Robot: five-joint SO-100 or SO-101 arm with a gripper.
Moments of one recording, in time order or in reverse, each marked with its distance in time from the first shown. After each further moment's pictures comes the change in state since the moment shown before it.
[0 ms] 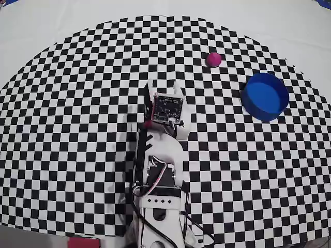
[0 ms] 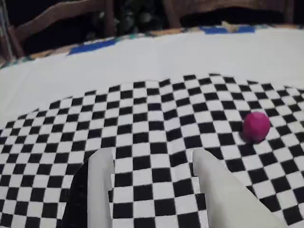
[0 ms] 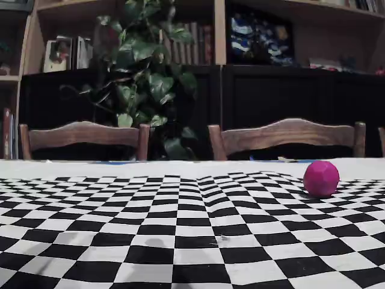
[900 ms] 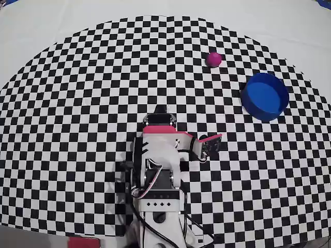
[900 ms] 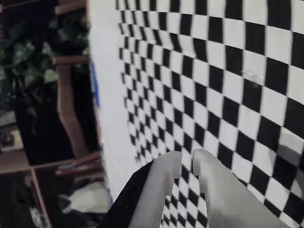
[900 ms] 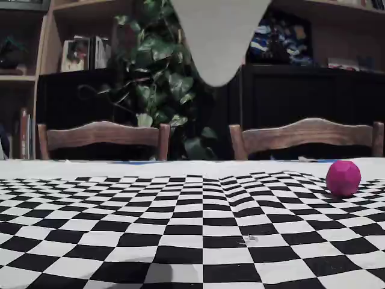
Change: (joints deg) arm -3.2 3.9 0.0 19.1 84.6
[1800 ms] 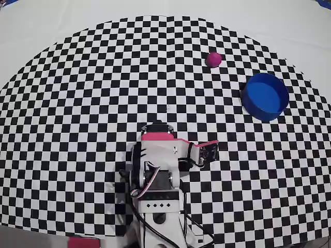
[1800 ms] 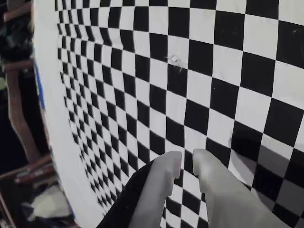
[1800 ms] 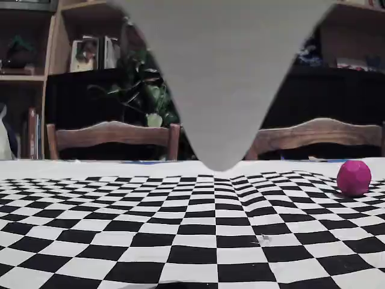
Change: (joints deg) arm -1.6 2.5 0.0 17.2 2.6
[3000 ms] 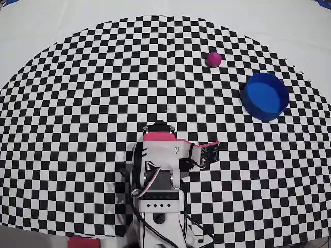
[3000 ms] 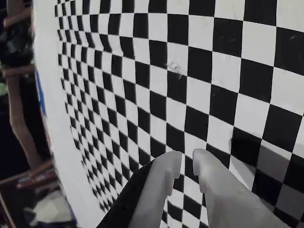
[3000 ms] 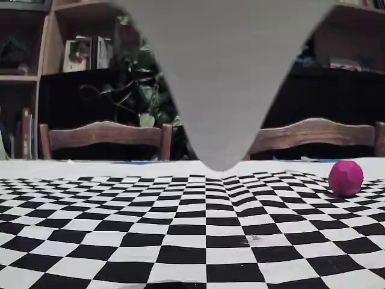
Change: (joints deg) arm 1.2 0.0 0.0 0.0 -0.2
